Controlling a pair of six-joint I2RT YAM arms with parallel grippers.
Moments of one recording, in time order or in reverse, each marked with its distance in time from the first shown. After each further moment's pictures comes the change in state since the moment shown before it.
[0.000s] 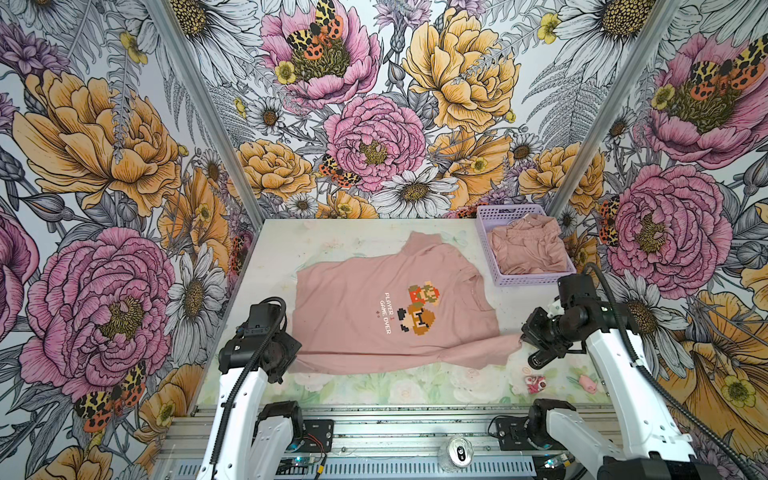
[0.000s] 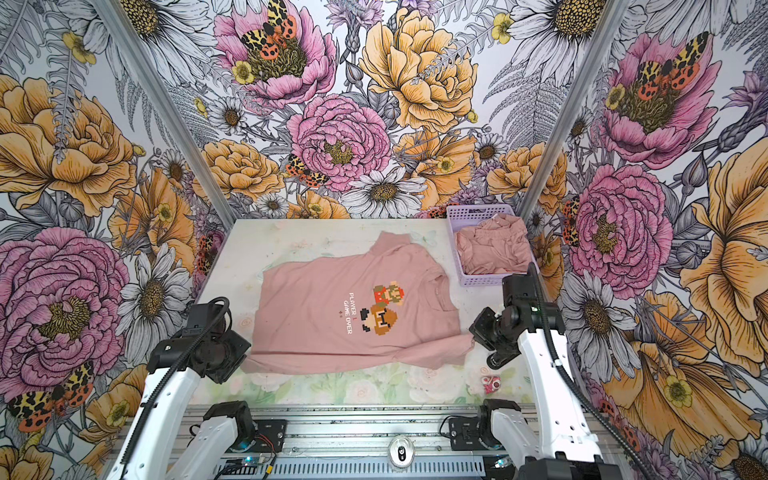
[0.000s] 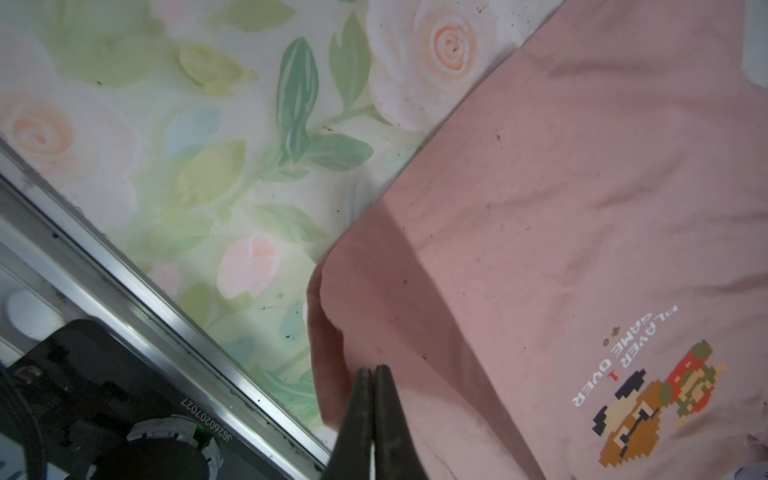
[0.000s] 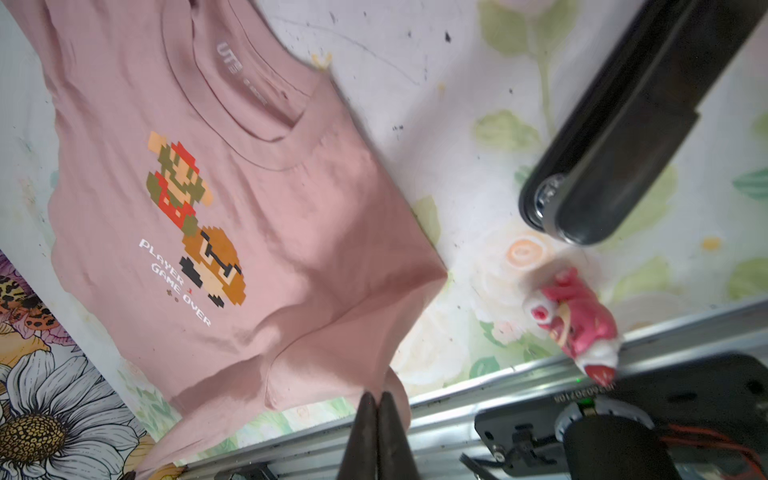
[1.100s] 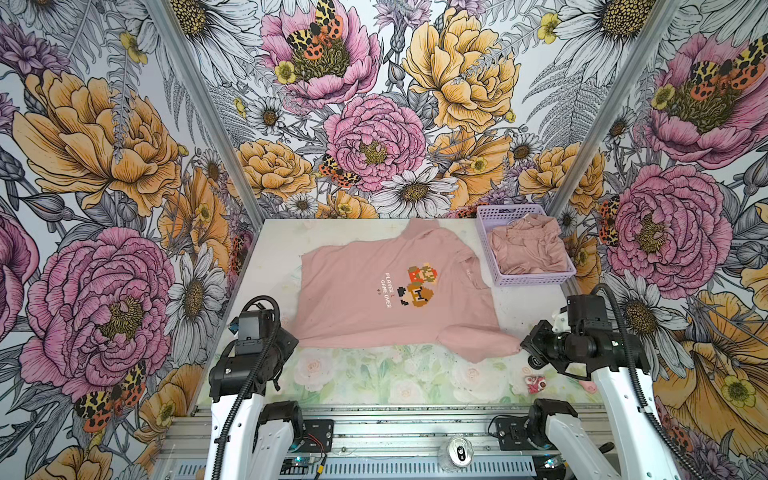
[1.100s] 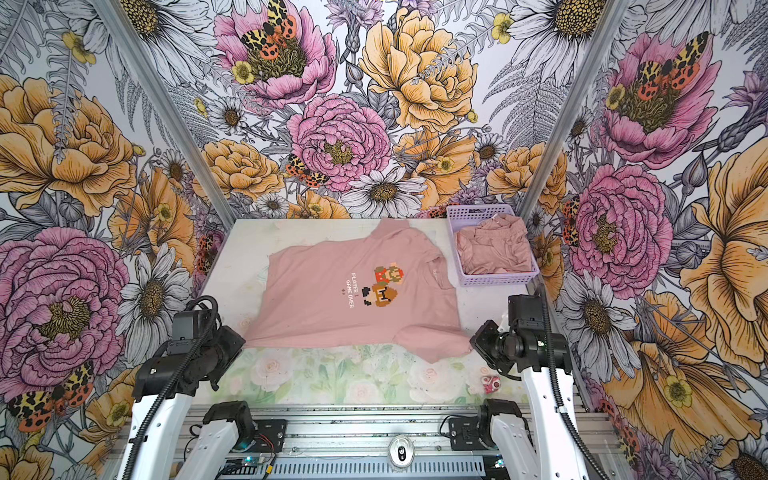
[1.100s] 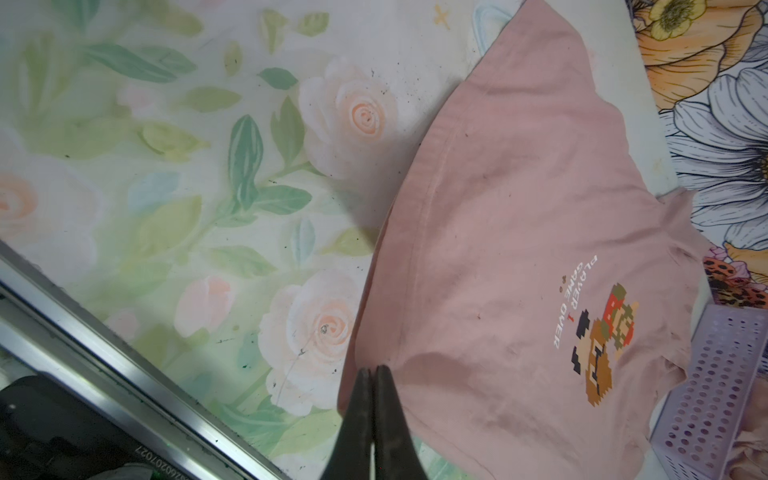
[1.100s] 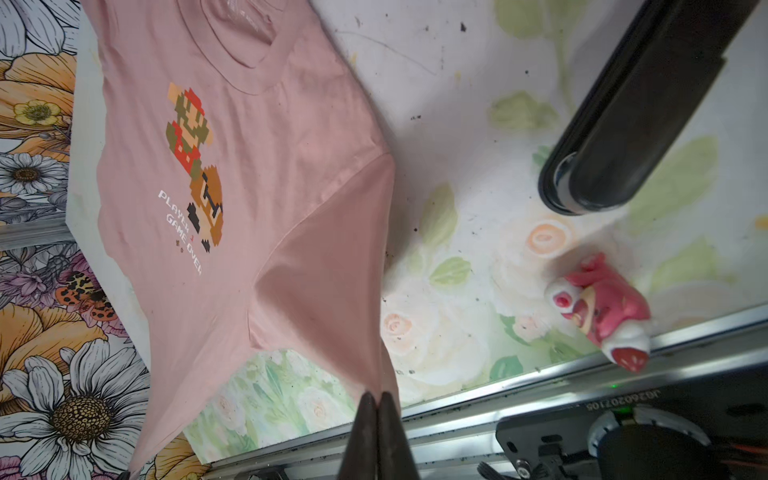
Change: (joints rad) left arm -0.001 -0.181 0.035 -0.010 -0.018 0.006; right arm -0.029 -0.264 -0.097 -0.070 -0.048 0.044
